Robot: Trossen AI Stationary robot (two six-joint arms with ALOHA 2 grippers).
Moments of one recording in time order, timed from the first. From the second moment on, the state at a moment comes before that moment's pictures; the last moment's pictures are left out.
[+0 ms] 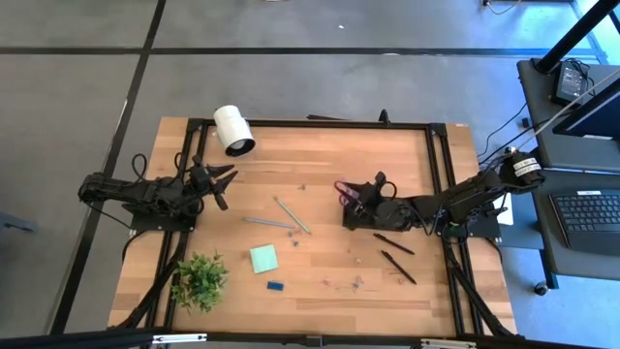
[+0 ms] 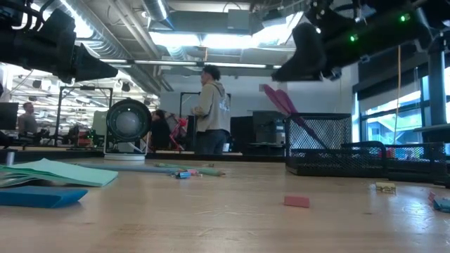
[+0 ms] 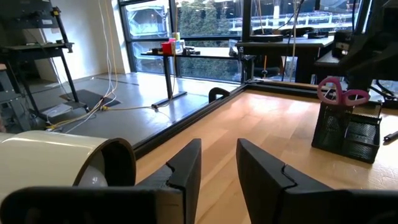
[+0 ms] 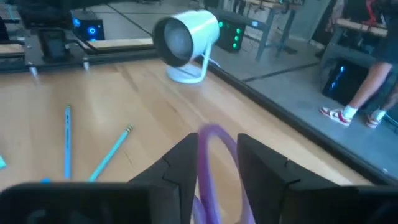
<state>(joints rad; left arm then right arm) -0.15 0.00 0.06 -0.12 -0.79 -0.01 0.26 1.42 0.56 0.56 0.86 0.11</state>
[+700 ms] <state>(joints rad) -0.15 0.01 0.06 -0.10 -0.58 -0.01 0.25 1.08 0.83 -0.08 0.84 0.25</state>
